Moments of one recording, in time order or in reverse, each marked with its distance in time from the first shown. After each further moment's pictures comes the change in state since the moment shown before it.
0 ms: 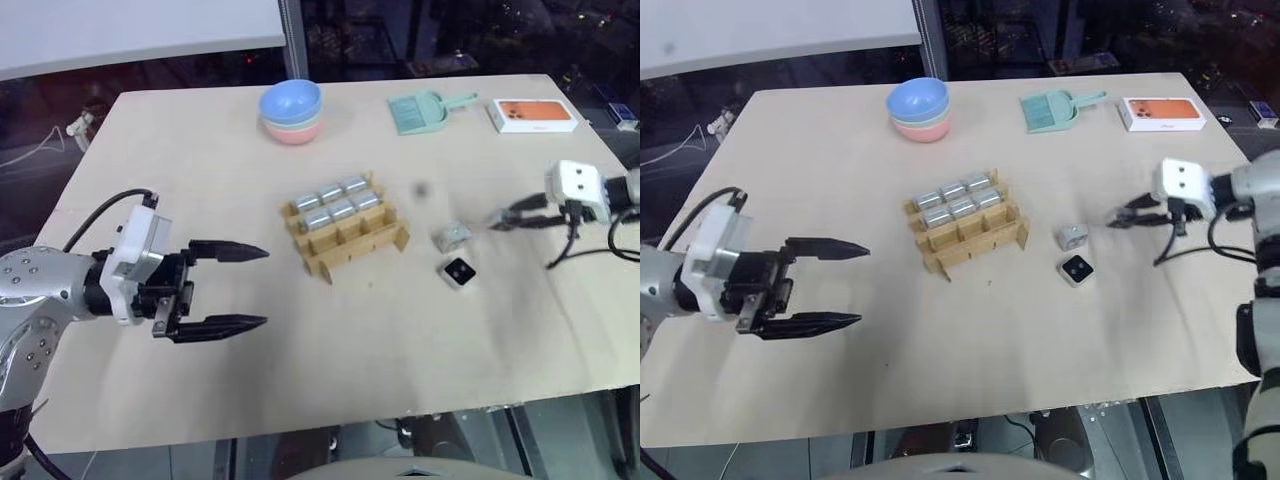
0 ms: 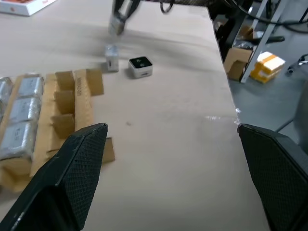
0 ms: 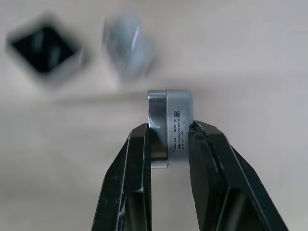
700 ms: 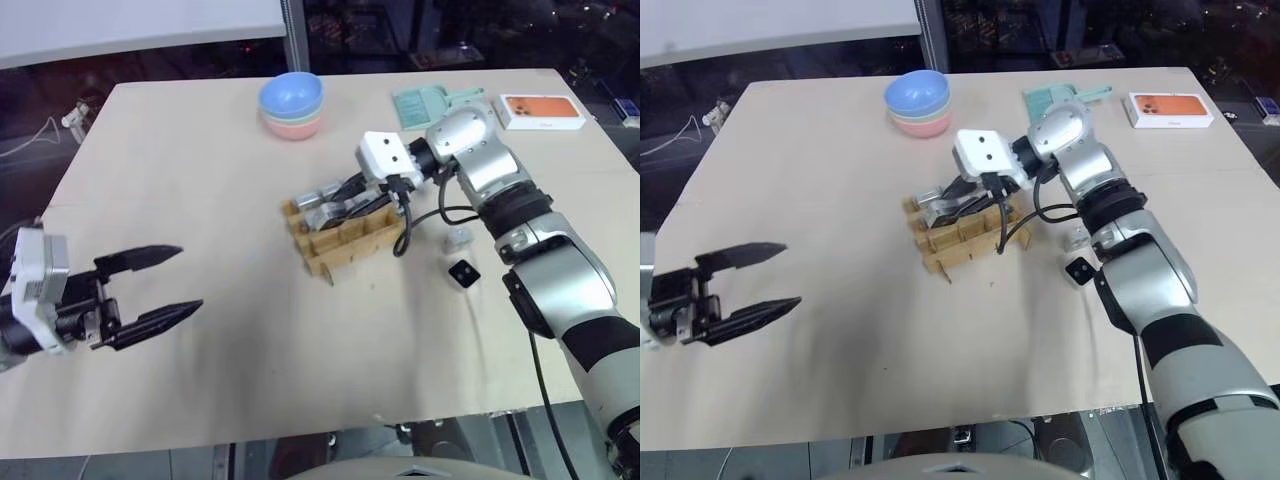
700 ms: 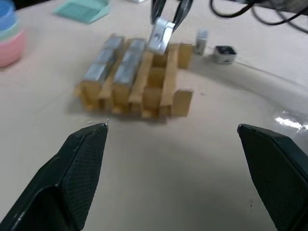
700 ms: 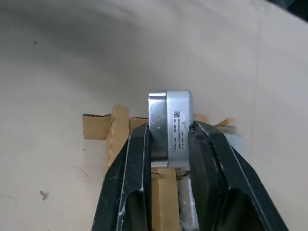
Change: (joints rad) left arm 0.333 -0.180 0.334 0.059 0.064 -0.079 0.029; right arm -0.274 0.555 0.196 -0.017 0.026 0.146 0.010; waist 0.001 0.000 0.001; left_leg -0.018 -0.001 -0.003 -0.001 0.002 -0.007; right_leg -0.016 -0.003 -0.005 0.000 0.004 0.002
